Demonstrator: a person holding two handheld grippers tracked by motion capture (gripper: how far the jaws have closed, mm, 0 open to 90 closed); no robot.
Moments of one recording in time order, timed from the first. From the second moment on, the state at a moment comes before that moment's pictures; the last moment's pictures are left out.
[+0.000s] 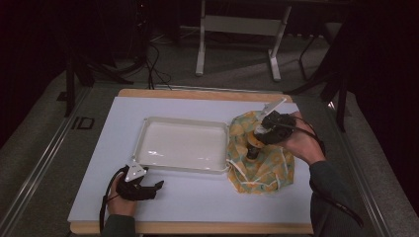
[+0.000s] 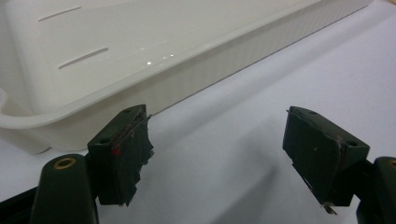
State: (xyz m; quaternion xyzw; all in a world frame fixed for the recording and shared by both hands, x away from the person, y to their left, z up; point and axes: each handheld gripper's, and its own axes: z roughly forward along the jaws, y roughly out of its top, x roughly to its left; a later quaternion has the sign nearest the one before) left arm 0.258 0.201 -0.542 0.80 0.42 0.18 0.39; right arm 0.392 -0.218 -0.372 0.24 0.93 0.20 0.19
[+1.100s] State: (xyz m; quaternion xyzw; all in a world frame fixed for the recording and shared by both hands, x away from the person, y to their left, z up) left arm 0.258 0.201 -0.542 0.80 0.41 0.18 0.39; right arm 0.418 -0.208 -0.362 0.20 0.97 0.11 0.11
